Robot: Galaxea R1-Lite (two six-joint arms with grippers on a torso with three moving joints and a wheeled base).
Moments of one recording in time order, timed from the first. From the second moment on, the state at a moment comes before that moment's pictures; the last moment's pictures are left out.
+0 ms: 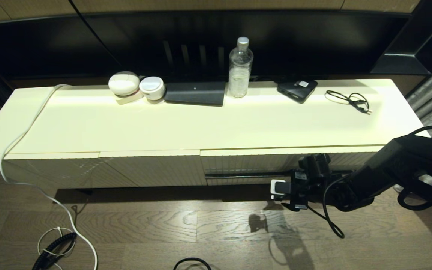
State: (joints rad) left arm 0.00 0.00 0.00 -0.04 0.02 -0.09; right arm 0.27 2.31 -1.13 -0.50 0.03 -1.22
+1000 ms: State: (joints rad) left arm 0.00 0.00 0.00 -0.04 0.02 -0.09; right arm 0.27 2.32 -0.97 -0.63 0.03 -1.21
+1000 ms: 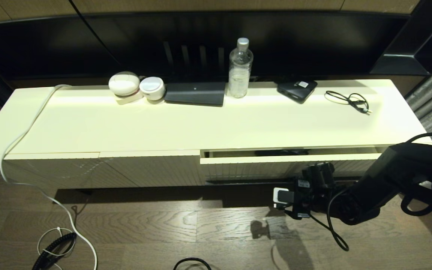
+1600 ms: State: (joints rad) left arm 0.00 0.00 0.00 -0.04 0.02 -0.09; right arm 0.29 2.26 -0.77 -0.64 0.03 -1.20
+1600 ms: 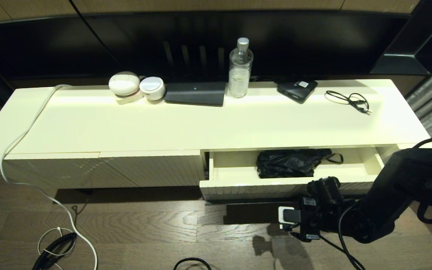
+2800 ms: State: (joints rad) left arm 0.00 0.00 0.00 -0.04 0.02 -0.09; right arm 0.34 1.64 -0.45 -0.49 0.01 -1.16
